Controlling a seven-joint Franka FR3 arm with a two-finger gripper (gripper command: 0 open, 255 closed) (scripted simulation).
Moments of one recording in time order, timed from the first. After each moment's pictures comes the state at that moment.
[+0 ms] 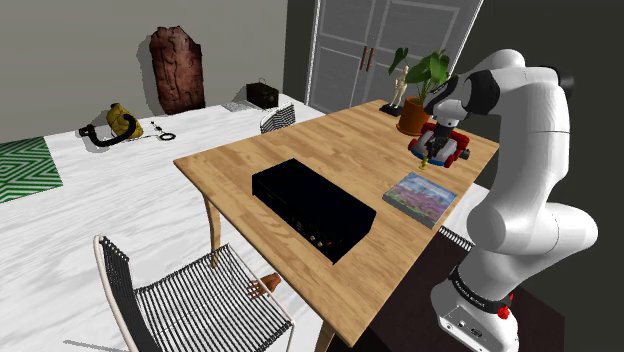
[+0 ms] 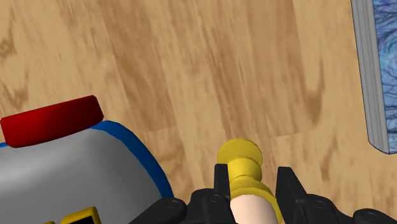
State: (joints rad) arm -0.59 0.63 -0.39 -1.60 0.24 2.18 -0.90
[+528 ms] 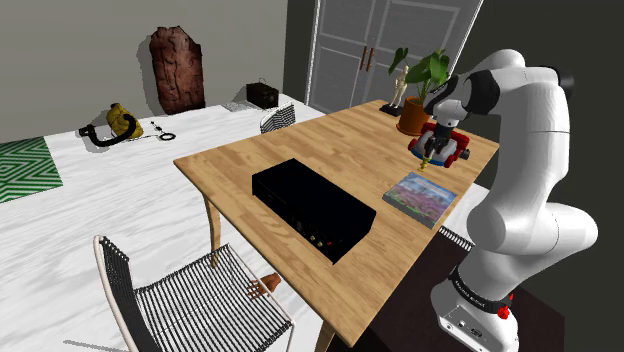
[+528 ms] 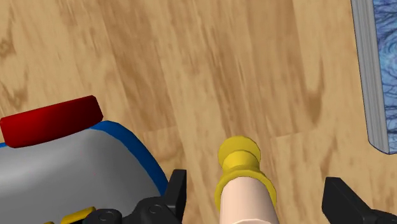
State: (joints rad) arm -0.59 0.63 -0.39 -1.60 0.24 2.18 -0.90
